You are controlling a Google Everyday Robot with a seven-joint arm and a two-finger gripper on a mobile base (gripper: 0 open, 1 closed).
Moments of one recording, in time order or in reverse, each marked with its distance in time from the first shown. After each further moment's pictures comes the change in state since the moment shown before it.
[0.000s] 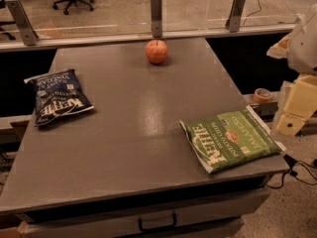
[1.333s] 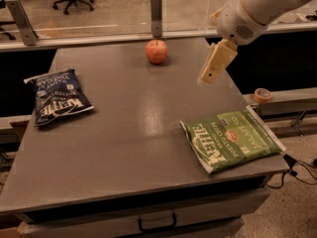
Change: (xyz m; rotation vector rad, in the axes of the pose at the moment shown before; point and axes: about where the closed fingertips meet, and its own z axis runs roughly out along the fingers) arm -0.121 -0.123 0.062 0.100 -0.331 -0.067
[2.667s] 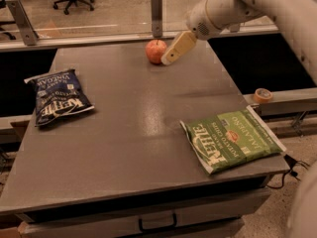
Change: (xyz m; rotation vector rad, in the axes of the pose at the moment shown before) arm -0.042 -0.092 0.097 0.074 -0.243 0.183
